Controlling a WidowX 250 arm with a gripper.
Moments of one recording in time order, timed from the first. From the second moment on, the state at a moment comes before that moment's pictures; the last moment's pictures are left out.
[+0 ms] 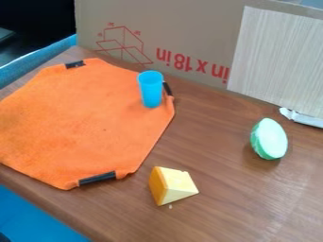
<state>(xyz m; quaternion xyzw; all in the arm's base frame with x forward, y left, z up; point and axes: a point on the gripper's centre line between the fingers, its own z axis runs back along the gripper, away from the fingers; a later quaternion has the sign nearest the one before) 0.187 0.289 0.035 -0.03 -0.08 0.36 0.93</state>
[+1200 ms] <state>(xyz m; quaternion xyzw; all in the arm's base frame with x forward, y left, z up) 0.197 0.283 0.029 -0.06 -0.11 0.36 0.93</state>
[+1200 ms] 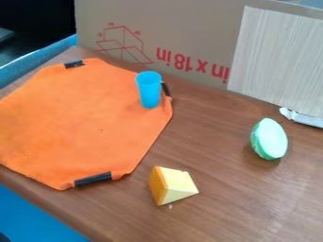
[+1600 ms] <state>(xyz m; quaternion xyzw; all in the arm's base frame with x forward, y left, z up) 0.212 0.251 0.092 -0.09 -0.09 0.29 0.95</state>
